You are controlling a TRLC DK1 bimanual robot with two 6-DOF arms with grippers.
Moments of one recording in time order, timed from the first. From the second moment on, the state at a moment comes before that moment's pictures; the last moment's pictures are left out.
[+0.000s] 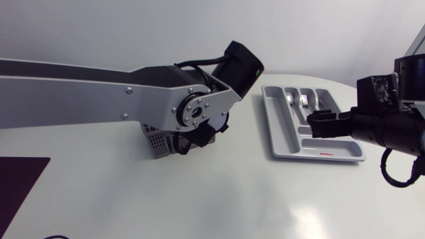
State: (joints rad) left arm -0.89 1.82 1.38 -0.39 -0.96 0.19; right arm 0.19 0.97 0.72 -0.36 0.09 0.05
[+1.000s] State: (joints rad) left arm -0.80 1.47 1.43 -0.65 -0.09 0.05; right arm 0.68 0.84 0.71 -0.38 0.11 -0.49
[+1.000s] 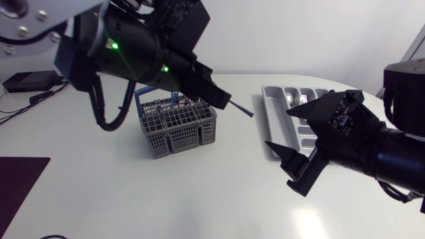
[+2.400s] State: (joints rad) left arm -0.80 1.63 1.52 -0.76 0.14 -0.03; right arm 0.74 1.07 0.73 -0.21 0.09 -0.53
